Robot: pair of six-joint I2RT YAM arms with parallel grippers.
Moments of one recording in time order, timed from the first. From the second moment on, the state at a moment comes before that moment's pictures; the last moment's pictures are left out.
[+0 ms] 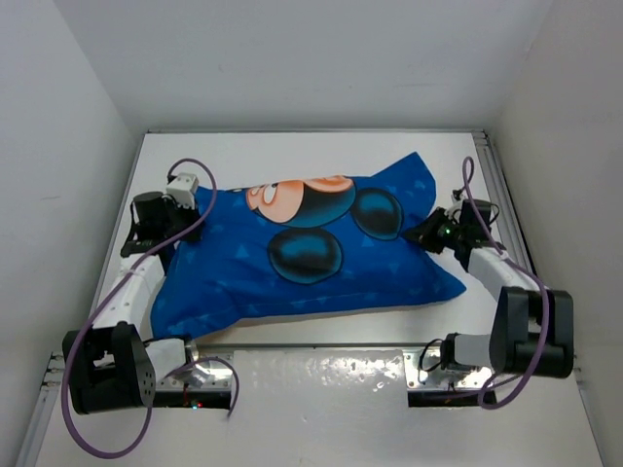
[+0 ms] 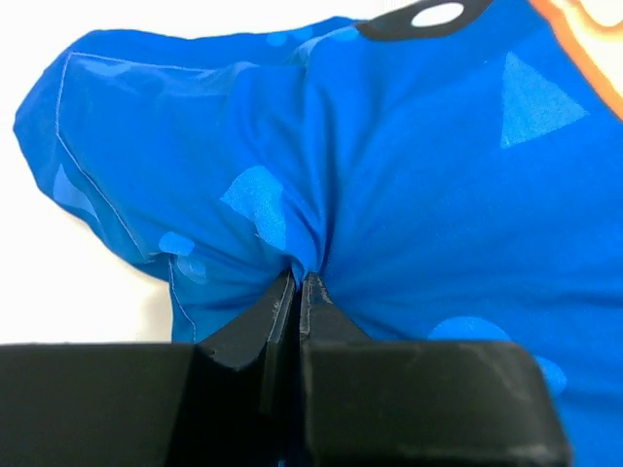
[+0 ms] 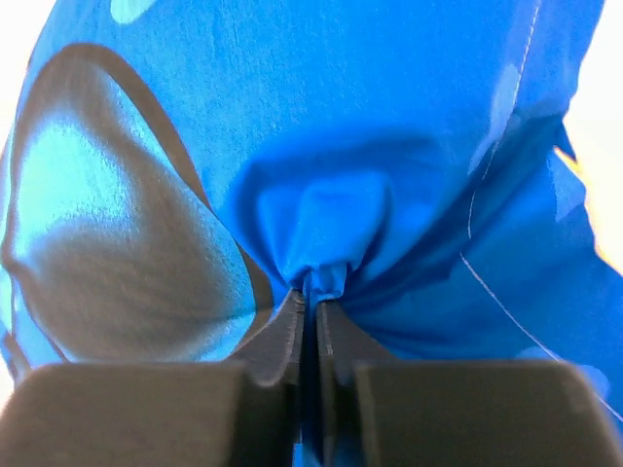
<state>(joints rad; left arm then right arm) 0.13 1.12 0.66 -0.16 0.33 0.22 -0.12 1.29 0.53 0.03 -0.55 0.62</state>
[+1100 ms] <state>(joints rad) 0.10 1.30 0.76 0.29 0.33 0.21 -0.12 1.44 0.95 0.03 -0.27 0.67</state>
